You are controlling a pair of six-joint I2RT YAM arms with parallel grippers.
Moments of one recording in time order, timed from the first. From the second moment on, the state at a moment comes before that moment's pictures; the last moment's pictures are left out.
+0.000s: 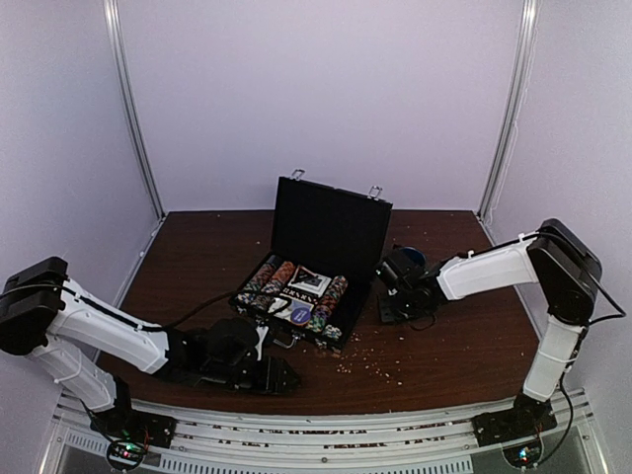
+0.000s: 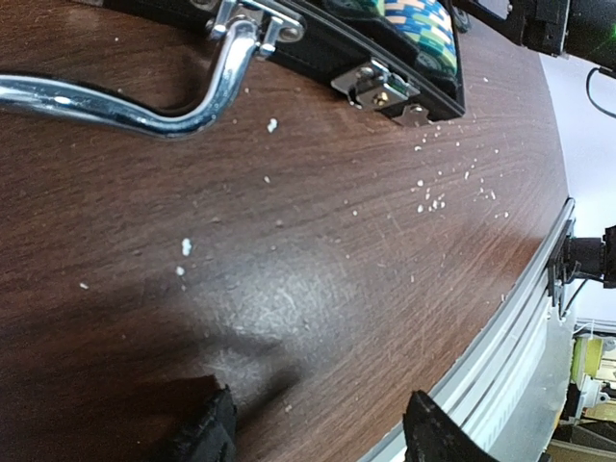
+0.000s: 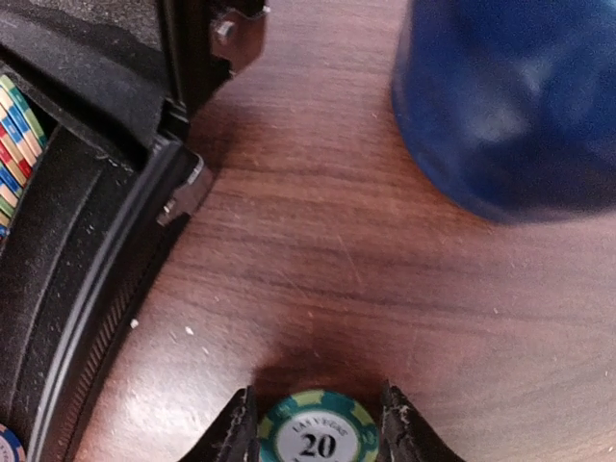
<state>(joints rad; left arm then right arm) -1.17 1.48 0.49 0.22 0.07 -1.01 0.74 1.81 0.99 -0.28 0.27 0.58</state>
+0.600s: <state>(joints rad) -1.17 1.51 0.51 0.25 0.09 -1.01 1.03 1.71 0.88 -0.31 0.25 0.74</state>
